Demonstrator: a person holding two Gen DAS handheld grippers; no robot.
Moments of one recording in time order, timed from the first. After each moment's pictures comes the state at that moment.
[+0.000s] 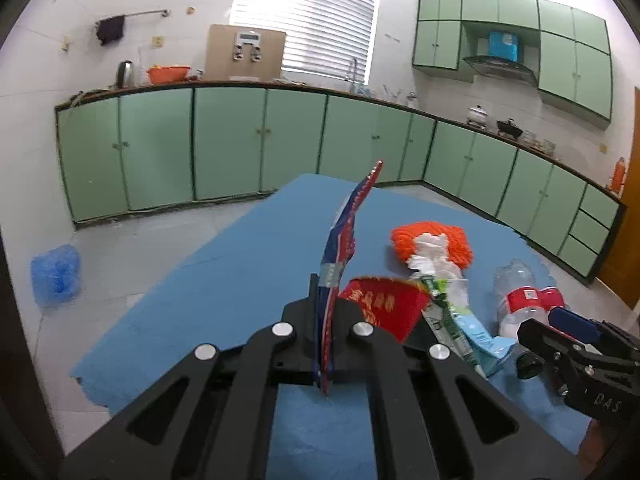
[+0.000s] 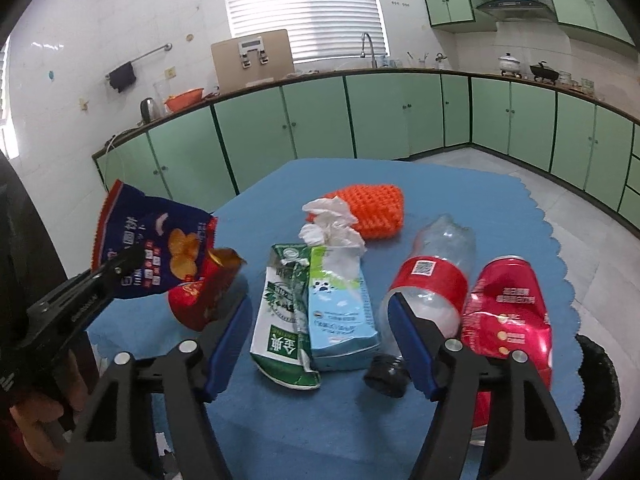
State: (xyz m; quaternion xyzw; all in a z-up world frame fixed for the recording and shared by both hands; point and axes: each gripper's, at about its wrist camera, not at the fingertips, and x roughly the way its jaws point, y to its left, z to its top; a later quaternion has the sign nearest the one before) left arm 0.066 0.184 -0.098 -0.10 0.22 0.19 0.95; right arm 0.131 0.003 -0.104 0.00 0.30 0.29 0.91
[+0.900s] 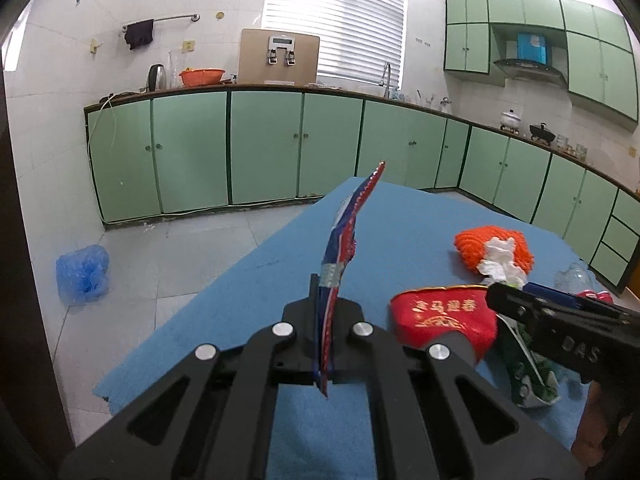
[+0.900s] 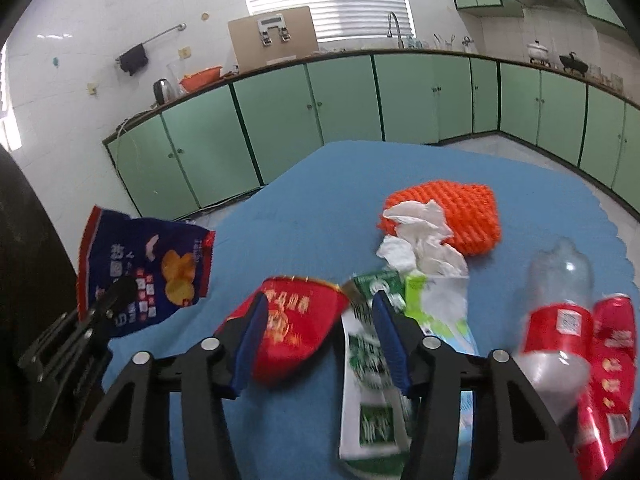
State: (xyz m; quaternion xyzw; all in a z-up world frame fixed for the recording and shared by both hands) left arm 0.068 0.249 -0.118 -0.10 0.22 0.24 0.94; right arm 0.174 0.098 -0.117 -0.01 0.33 0.33 0.88
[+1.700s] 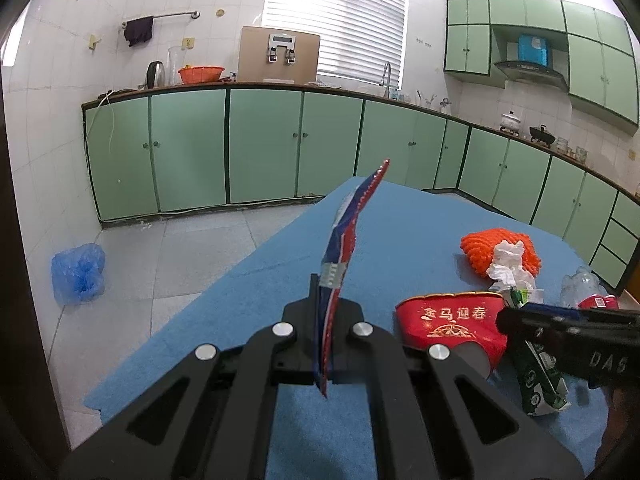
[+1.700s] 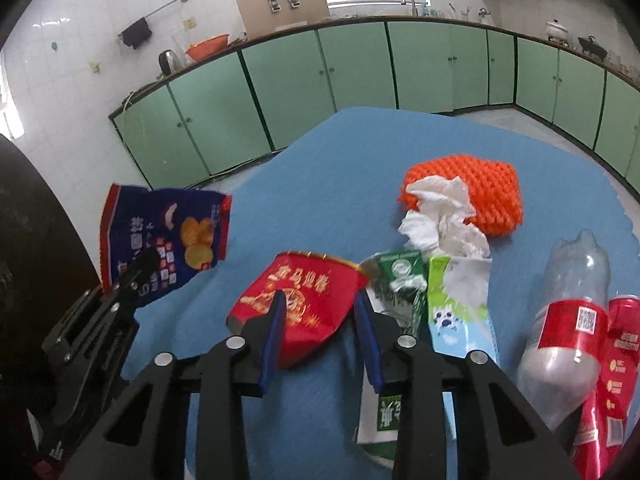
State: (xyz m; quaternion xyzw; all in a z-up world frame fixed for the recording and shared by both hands) left arm 0.074 0.254 -0.117 -0.10 0.21 0.23 0.94; right arm 0.173 0.101 -0.116 -0.03 0.39 0.35 0.85
